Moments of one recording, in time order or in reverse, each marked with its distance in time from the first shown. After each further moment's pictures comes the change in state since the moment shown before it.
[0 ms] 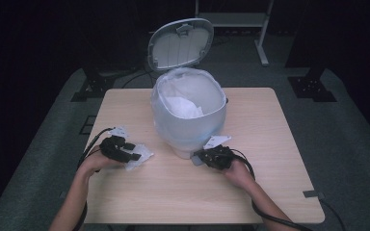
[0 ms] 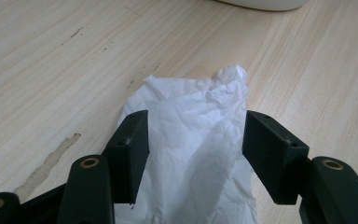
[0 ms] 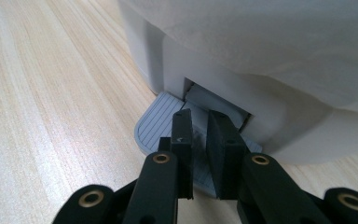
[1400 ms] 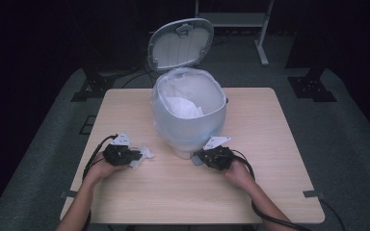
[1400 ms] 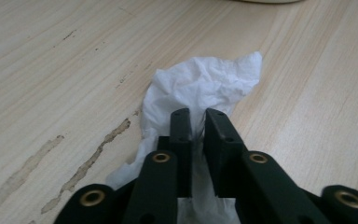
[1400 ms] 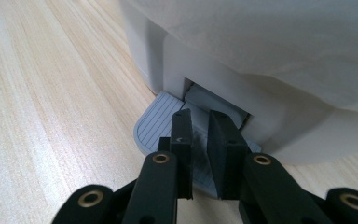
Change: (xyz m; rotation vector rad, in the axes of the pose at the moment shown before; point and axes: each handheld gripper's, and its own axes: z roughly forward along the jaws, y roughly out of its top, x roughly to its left) left arm -0.016 -0.015 0.013 -0.069 0.075 0.045; right arm 0.002 0.000 0.000 -0.004 -0.015 -0.009
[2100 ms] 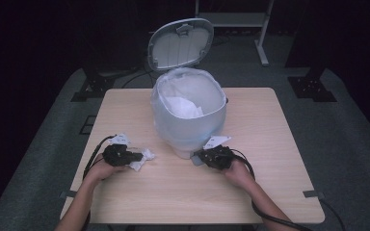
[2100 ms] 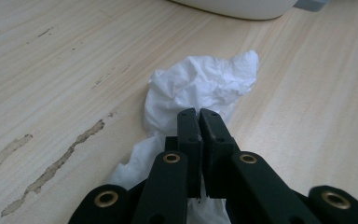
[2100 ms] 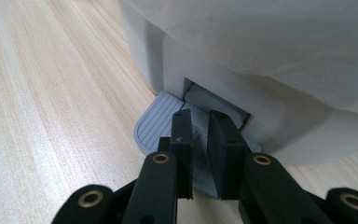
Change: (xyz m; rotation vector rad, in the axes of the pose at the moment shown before) left arm -0.003 0.001 -0.006 -0.038 -0.091 -0.075; right arm -0.001 0.000 0.000 0.003 0.009 0.002
